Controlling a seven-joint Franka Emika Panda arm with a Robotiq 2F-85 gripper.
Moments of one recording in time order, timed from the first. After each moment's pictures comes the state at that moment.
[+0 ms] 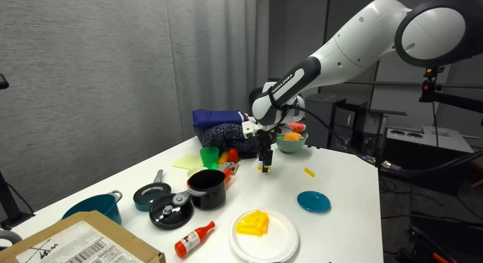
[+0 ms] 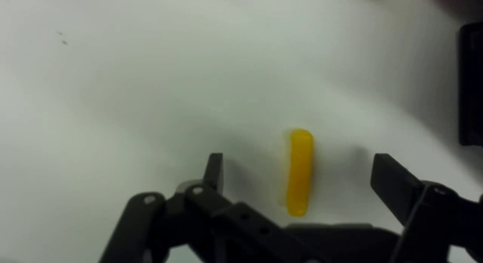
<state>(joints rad) -0.18 0.81 -0.15 -1.52 0.29 2.38 2.02</state>
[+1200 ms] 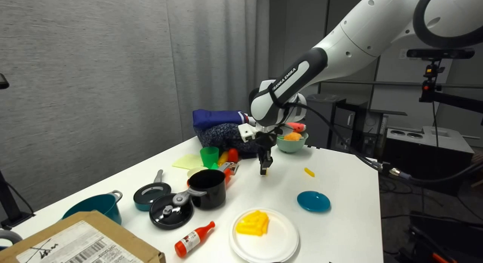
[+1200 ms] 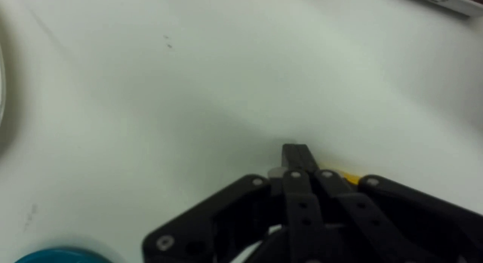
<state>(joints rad) -0.12 0.71 -0.15 -1.66 0.25 2.38 2.01</state>
